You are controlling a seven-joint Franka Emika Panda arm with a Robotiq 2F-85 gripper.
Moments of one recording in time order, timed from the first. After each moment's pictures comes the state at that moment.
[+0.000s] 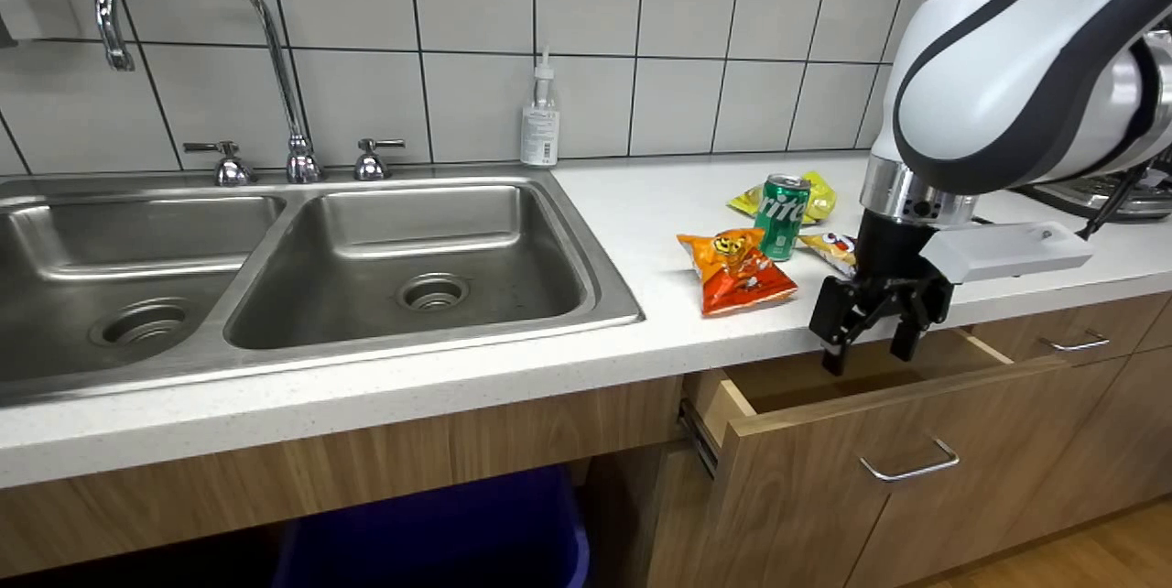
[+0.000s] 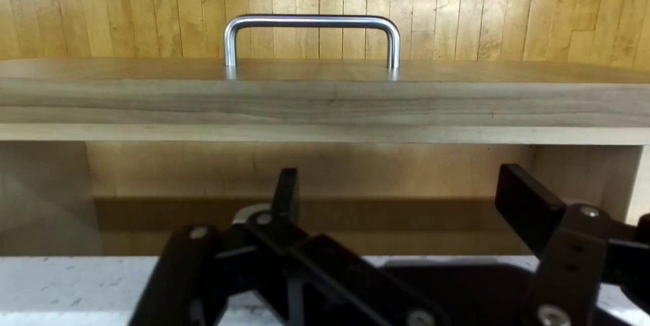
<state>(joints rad) 0.08 0.28 0.02 -2.42 -0.02 2.63 -0.02</state>
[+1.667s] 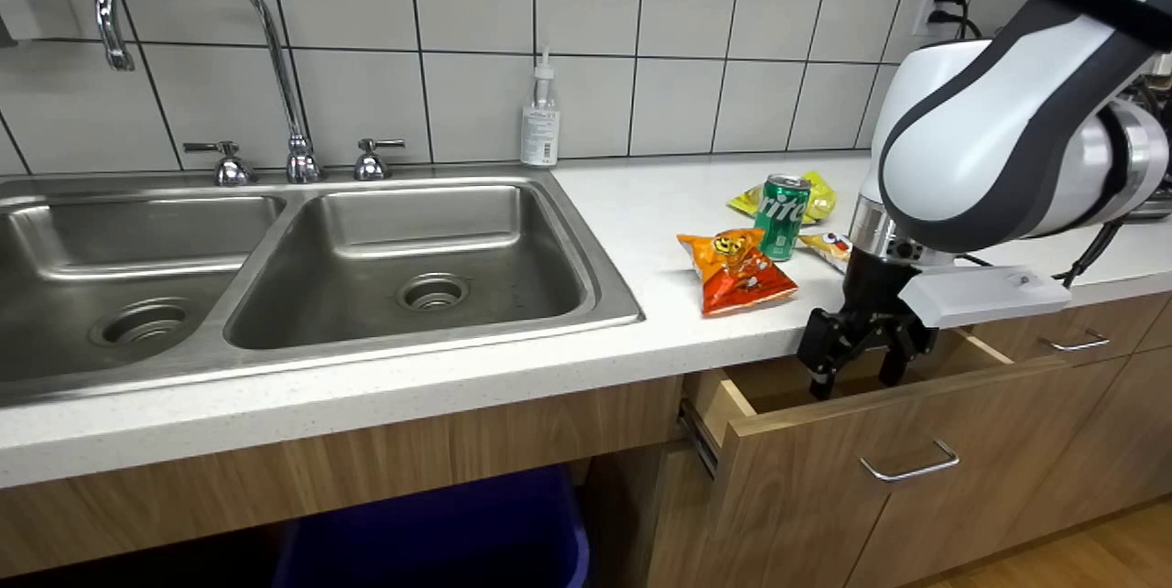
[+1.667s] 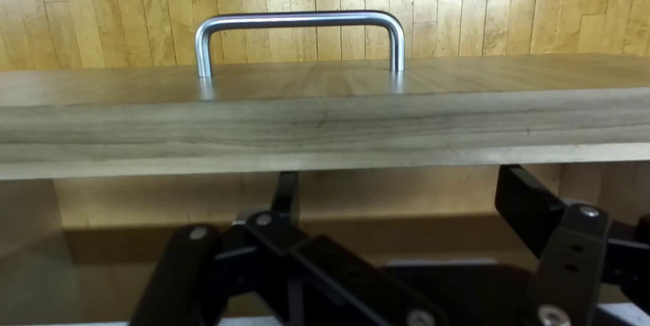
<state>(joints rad) 0.08 0.37 0.02 -2.42 -0.02 2.74 0.03</state>
